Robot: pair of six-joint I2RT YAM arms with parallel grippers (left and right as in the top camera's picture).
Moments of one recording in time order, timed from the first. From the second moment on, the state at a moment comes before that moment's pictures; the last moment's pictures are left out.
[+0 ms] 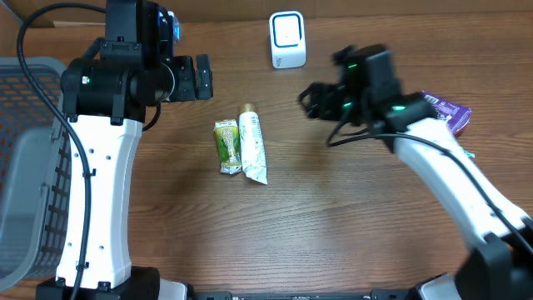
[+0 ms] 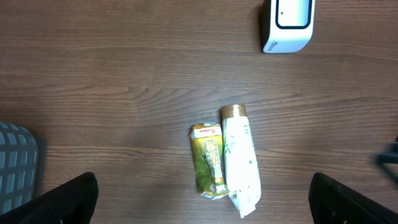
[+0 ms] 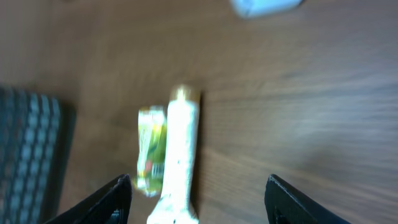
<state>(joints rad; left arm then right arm) -0.11 1.62 1.97 -1.31 0.00 -0.18 0.41 1.66 1.36 -0.54 -0.32 0.48</state>
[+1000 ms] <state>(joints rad) -0.11 1.62 1.97 -1.31 -0.01 -0.18 0.52 2.11 1.36 -0.32 -0.72 0.60</state>
